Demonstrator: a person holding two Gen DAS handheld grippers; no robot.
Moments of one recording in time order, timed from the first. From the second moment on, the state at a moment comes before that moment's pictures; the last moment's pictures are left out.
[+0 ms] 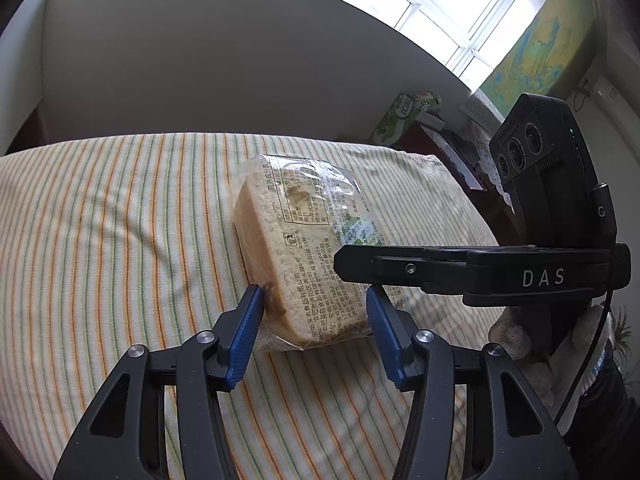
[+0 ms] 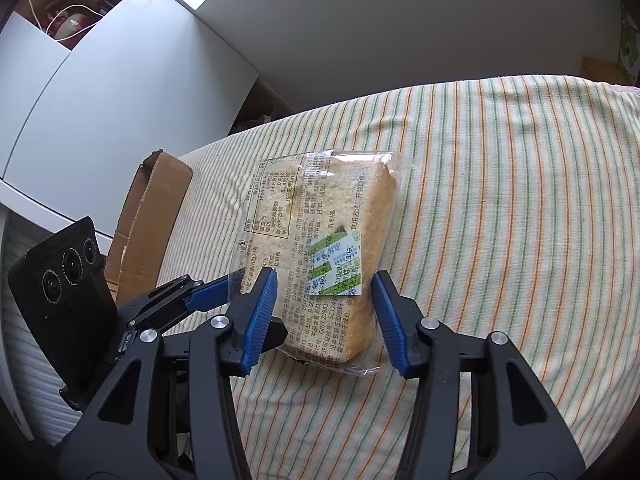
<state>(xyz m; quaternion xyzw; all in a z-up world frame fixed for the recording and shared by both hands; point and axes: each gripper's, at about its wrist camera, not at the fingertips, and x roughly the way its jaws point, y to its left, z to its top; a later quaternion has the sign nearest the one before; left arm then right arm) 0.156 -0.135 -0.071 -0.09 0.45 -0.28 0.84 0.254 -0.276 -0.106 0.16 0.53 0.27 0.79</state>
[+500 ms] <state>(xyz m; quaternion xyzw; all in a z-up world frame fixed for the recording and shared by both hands) 0.126 -0.107 -0.034 -0.06 0.40 -0.26 0.88 0.239 -0.224 -0.066 0.12 0.51 0.29 0.80</state>
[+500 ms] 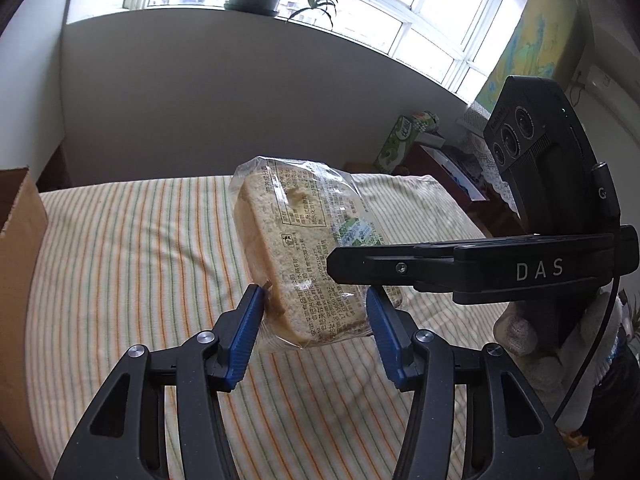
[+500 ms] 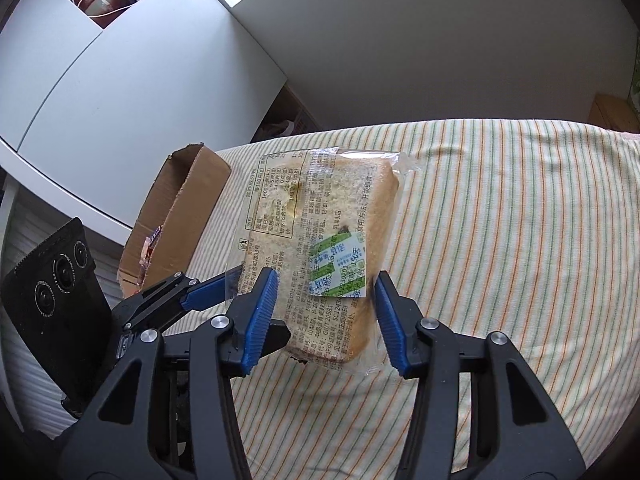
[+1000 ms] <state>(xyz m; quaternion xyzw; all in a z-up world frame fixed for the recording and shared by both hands) 0.089 -0.033 0.003 -0.09 0.34 -0.22 0.91 0.223 -0.150 -0.016 0.07 0.47 0.35 0.81</state>
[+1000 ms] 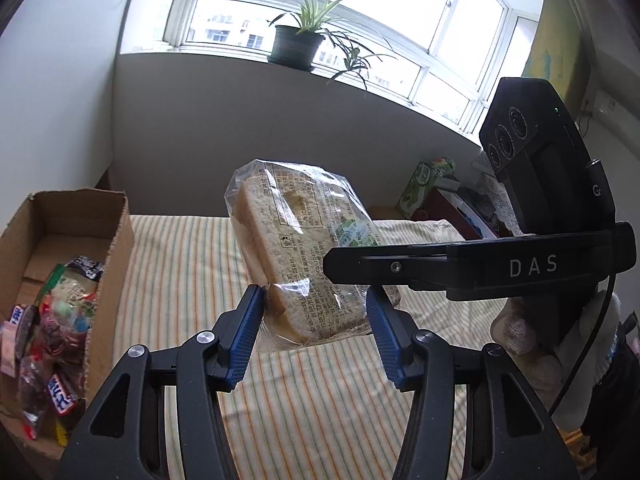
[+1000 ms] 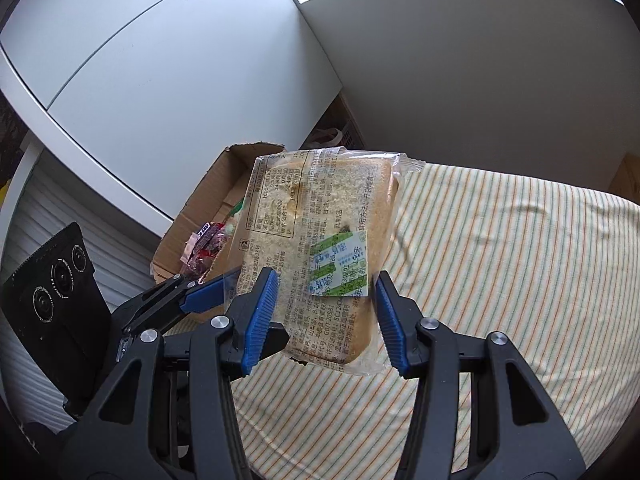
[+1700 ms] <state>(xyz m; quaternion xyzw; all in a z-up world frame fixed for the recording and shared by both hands) 0.076 0.087 0.010 -0.14 0.30 -0.12 0.94 0.227 -0.003 -0.005 0.00 0.46 0.41 0.78</state>
